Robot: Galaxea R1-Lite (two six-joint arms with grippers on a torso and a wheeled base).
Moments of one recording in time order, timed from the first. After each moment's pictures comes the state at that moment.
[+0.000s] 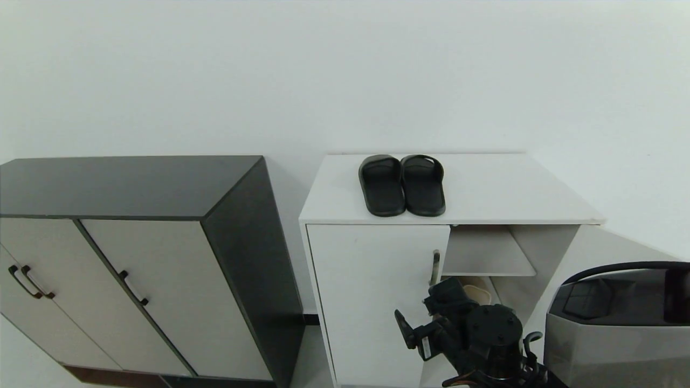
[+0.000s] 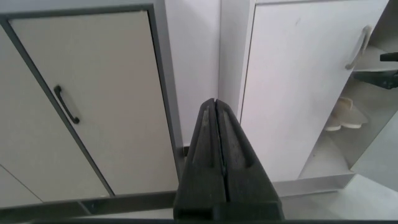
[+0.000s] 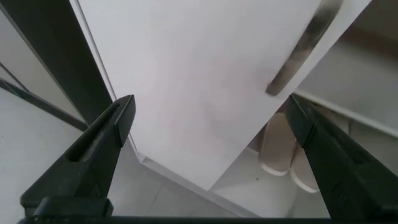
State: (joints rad) left arm -0.01 0.00 0.00 0.00 -0.07 0.04; right arm 0.82 2.24 -0.47 -1.57 -0.42 -0.02
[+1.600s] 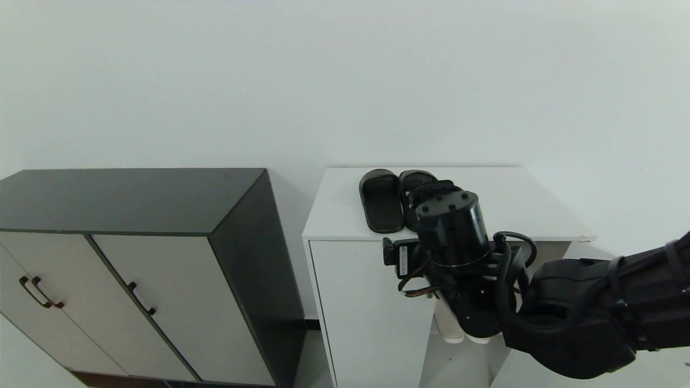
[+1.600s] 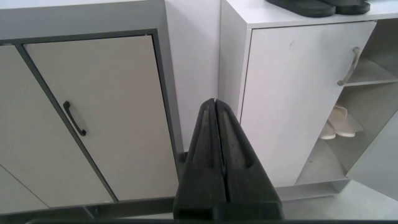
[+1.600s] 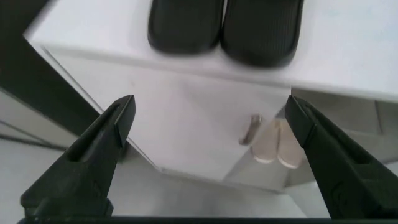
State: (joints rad) left arm 0.00 0.00 0.00 0.00 -0.07 0.04; right arm 0.90 1.90 -1.09 -0.45 -0.69 0.28
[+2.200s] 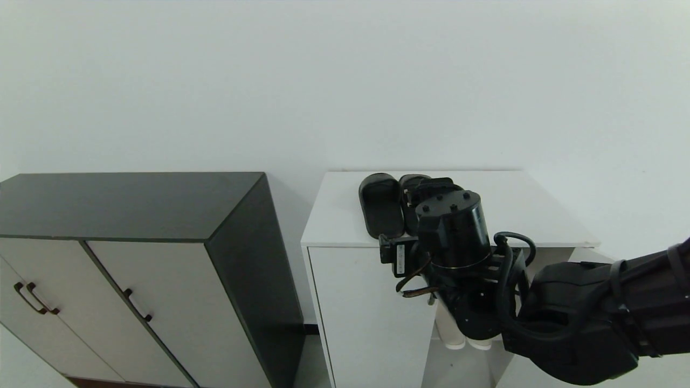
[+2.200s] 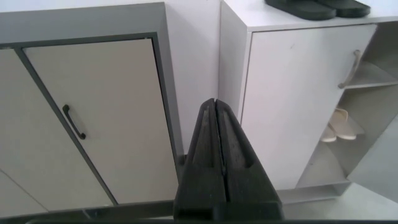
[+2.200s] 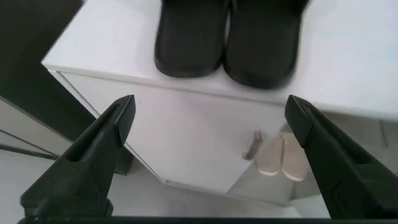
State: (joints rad) left arm 0.00 0.00 0.00 0.00 -0.07 0.04; right arm 0.89 1.90 -1.09 -0.48 -0.69 0.27
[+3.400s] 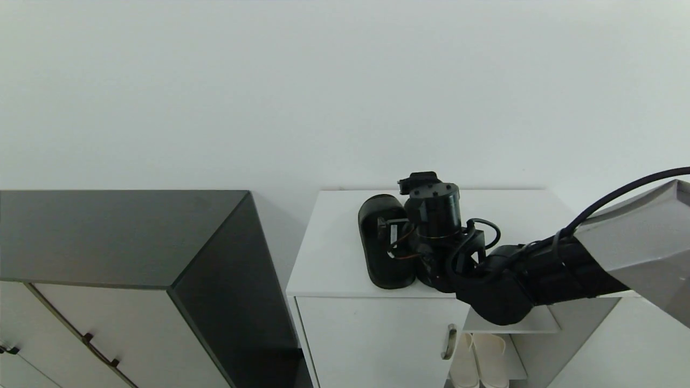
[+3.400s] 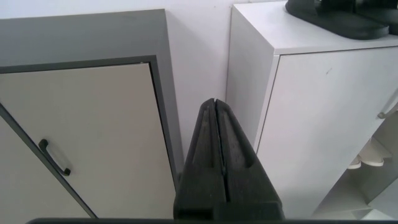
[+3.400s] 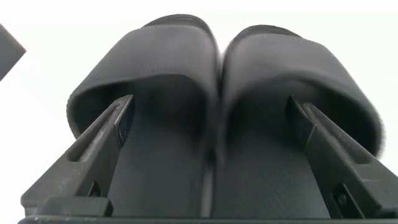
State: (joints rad) left arm -0.01 0.00 0.00 0.00 -0.07 0.04; right arm 0.75 2.12 -1.27 -0.62 -0.59 0.18
